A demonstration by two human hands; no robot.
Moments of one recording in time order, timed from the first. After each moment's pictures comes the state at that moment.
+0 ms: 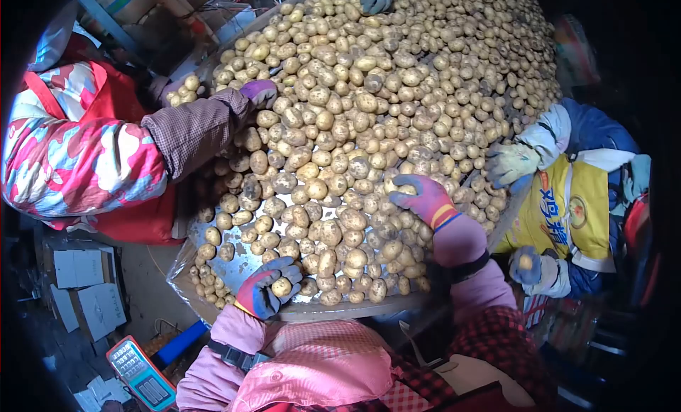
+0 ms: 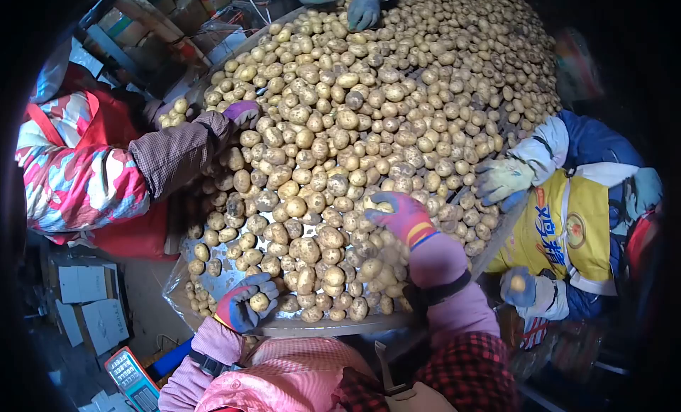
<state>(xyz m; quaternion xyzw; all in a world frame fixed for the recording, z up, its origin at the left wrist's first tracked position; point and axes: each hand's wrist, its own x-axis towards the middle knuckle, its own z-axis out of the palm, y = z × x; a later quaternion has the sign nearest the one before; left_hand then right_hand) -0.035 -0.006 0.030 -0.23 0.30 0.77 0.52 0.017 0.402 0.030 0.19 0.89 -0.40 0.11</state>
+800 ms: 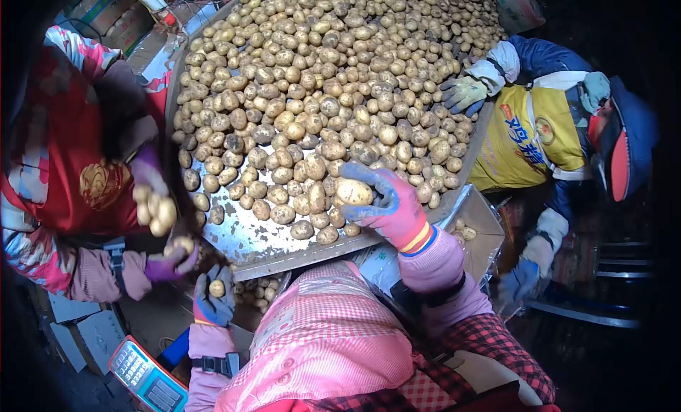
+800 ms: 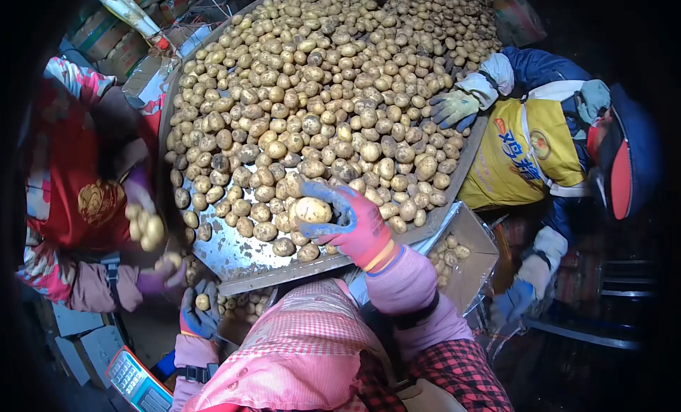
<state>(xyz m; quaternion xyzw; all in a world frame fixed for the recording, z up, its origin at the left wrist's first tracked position) 0.016 -0.188 0.009 -0.35 0.31 0.83 0.31 0.112 0.200 0.136 0.15 0.77 -0.60 -0.15</state>
